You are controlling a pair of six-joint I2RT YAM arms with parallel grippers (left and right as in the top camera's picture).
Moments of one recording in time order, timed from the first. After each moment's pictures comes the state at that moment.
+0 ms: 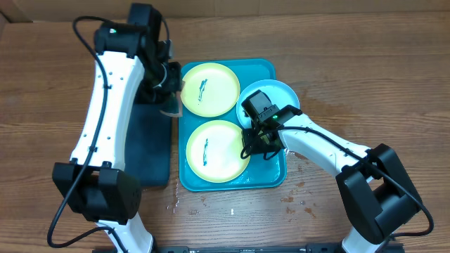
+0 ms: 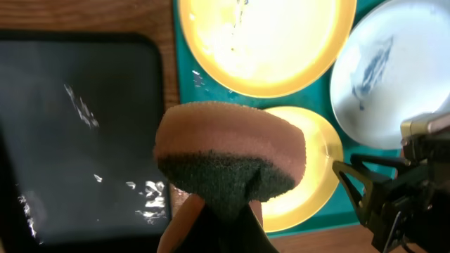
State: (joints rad) left arm -0.15 1.91 1.95 -1.46 0.15 -0.21; right arm 0.60 1.85 1.16 -0.66 -0.14 0.44
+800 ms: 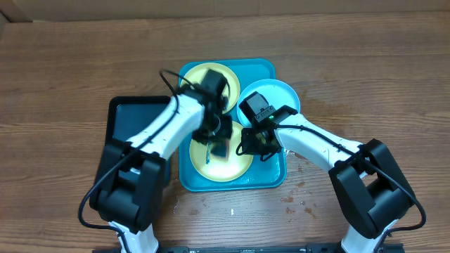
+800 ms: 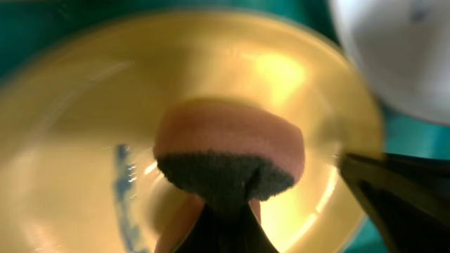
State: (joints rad) left arm -0.44 1.91 1.30 -0.86 0.24 -0.38; right arm 0.60 1.89 1.17 -0.67 -0.11 0.60
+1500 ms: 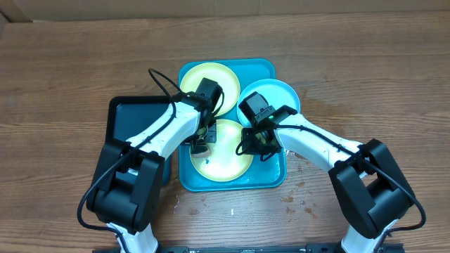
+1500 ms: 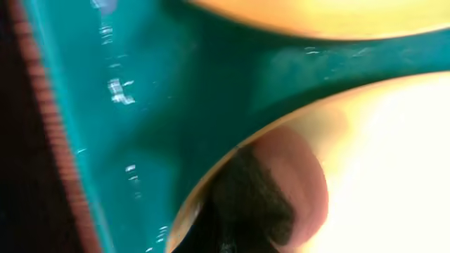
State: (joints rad) left arm -0.40 1.90 1.22 -0.82 -0.10 -0.42; right arm 0.61 1.89 1.17 -0.68 -0.11 0.60
